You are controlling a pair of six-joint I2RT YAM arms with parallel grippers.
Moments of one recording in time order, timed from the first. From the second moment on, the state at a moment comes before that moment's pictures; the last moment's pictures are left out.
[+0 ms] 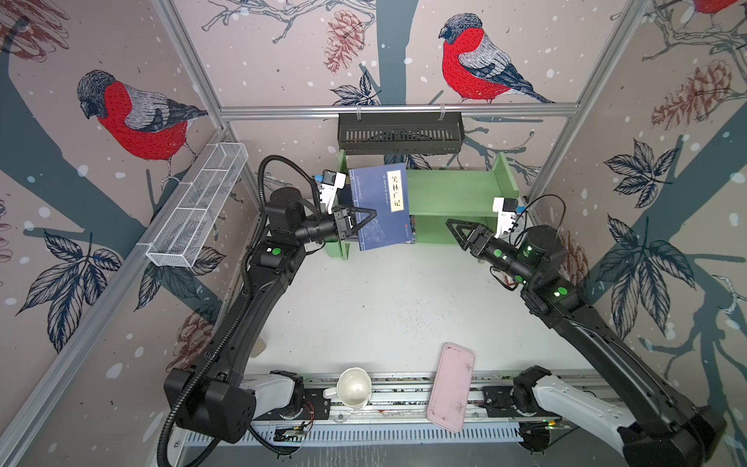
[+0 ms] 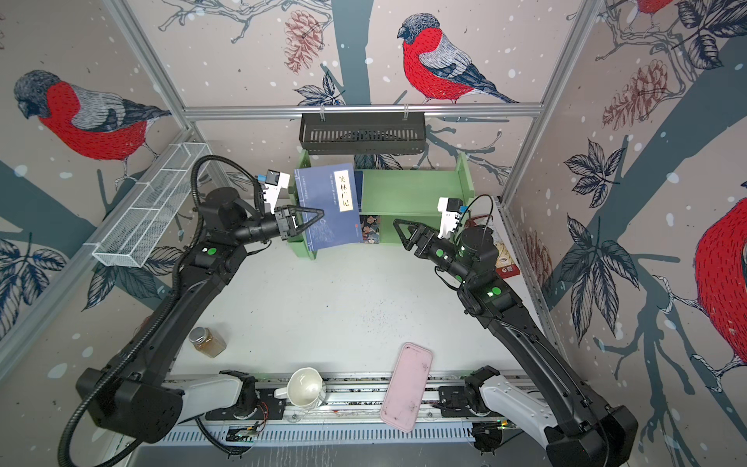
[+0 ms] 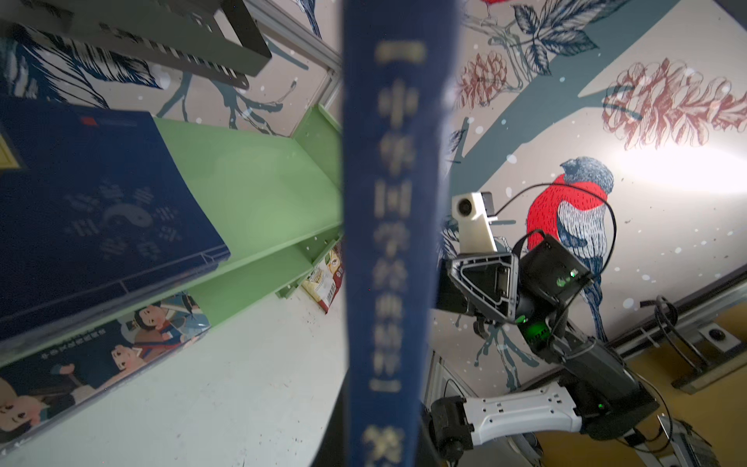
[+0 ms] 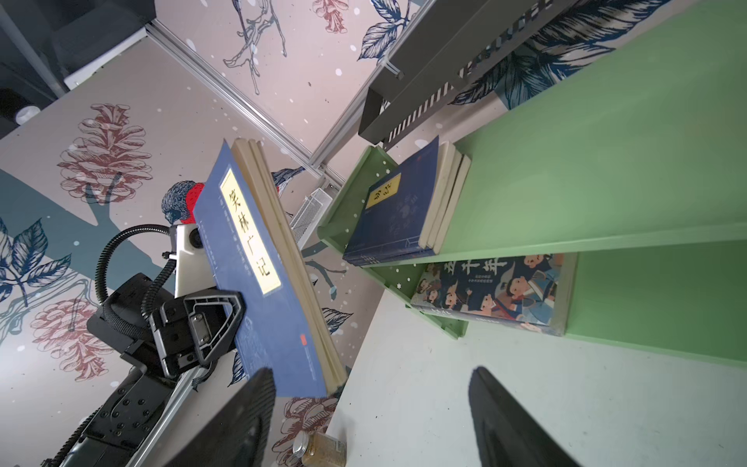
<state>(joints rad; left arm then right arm) -0.23 1.26 1.29 -0.07 0.95 -0.63 0.48 0.97 0.95 0.02 -0.34 0.83</state>
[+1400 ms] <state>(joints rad) -0.15 1.29 1.07 0.62 0.85 -1.42 0.81 1.55 1.26 0.54 -0.30 0.95</state>
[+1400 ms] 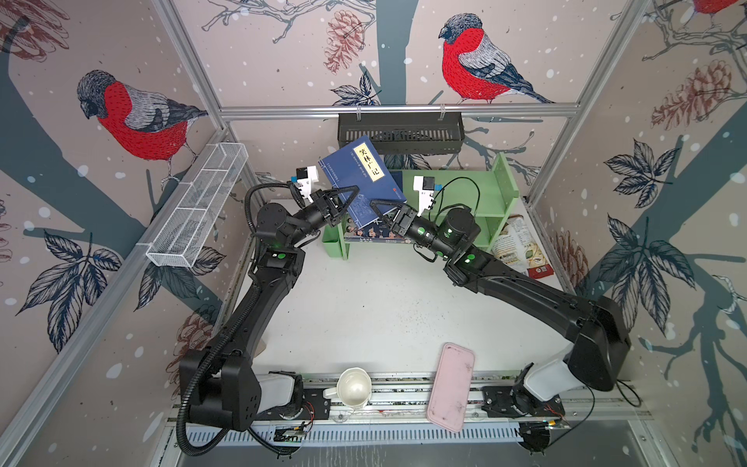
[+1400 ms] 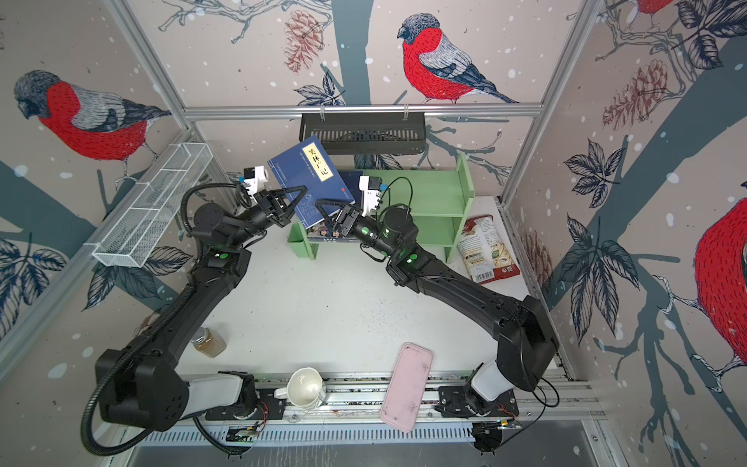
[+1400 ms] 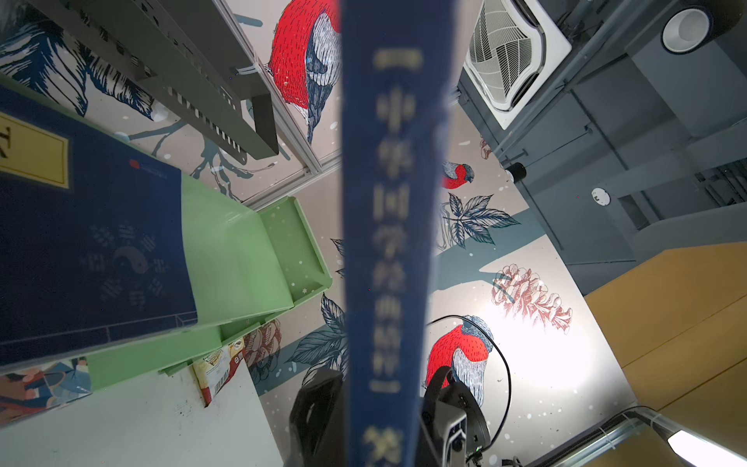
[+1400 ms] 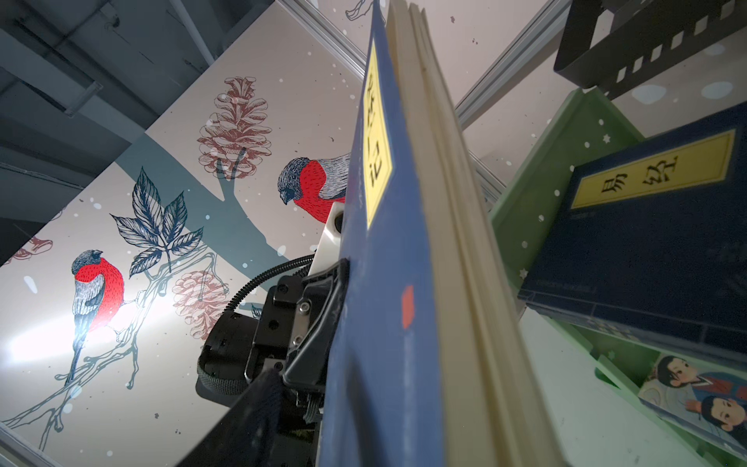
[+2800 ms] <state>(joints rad) -0.01 1.17 0.86 0.71 1.25 -1.30 0.48 1.44 1.42 0.00 -0.99 0.75</state>
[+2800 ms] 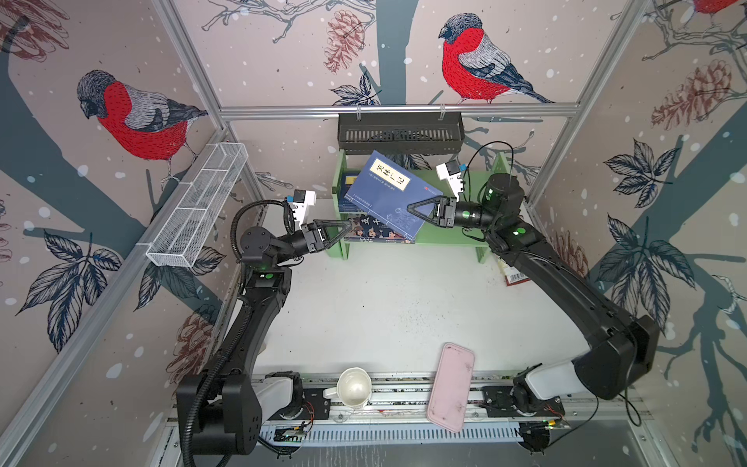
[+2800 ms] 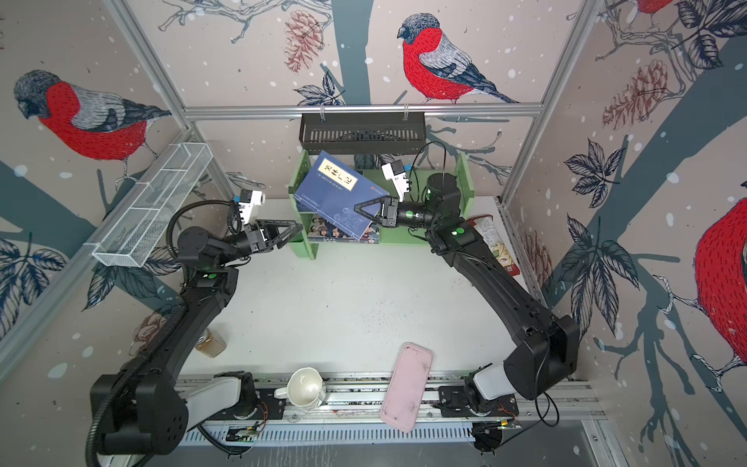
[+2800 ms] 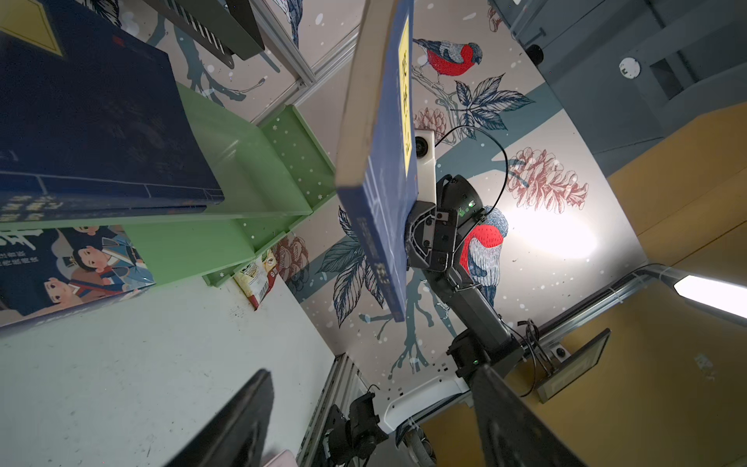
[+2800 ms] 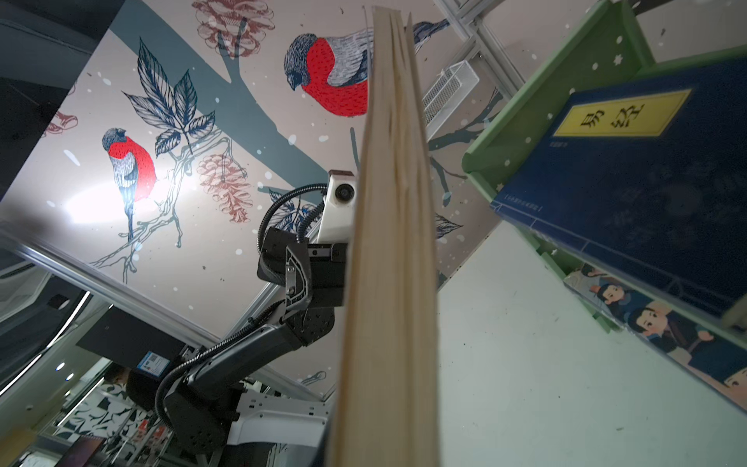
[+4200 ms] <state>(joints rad) -0.06 1.25 0.91 0.90 1.32 -1.43 0.52 1.38 1.35 -0.27 -1.01 0.51</state>
